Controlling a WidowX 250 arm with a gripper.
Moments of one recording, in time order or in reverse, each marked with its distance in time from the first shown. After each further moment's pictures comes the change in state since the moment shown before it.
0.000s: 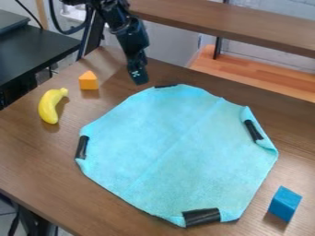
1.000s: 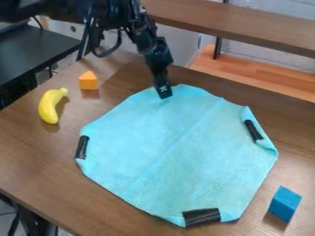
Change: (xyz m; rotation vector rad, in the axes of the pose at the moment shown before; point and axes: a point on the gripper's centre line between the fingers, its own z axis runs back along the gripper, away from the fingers) arm 0.022 0.007 -0.065 -0.004 0.003 0.110
